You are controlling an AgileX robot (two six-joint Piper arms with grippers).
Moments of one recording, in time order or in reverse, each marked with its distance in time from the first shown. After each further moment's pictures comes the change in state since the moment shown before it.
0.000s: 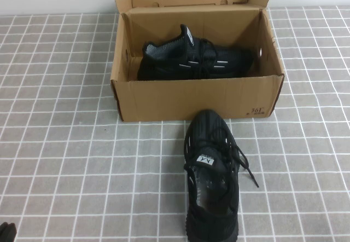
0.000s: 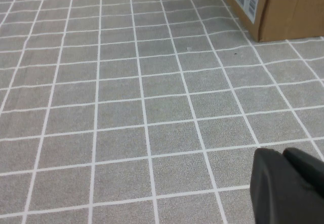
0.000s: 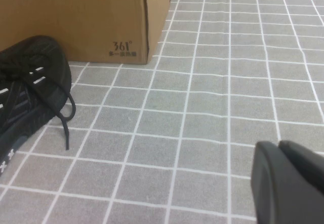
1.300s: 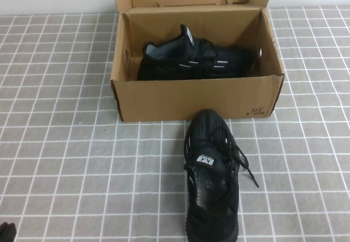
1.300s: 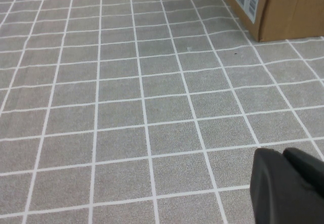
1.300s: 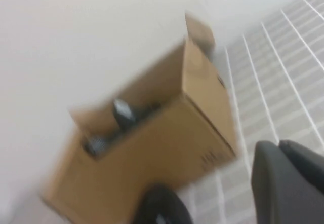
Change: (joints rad) right arm 0.000 0.000 0.000 0.634 -0.209 -0.002; left arm 0.000 0.000 0.000 0.000 0.000 0.000
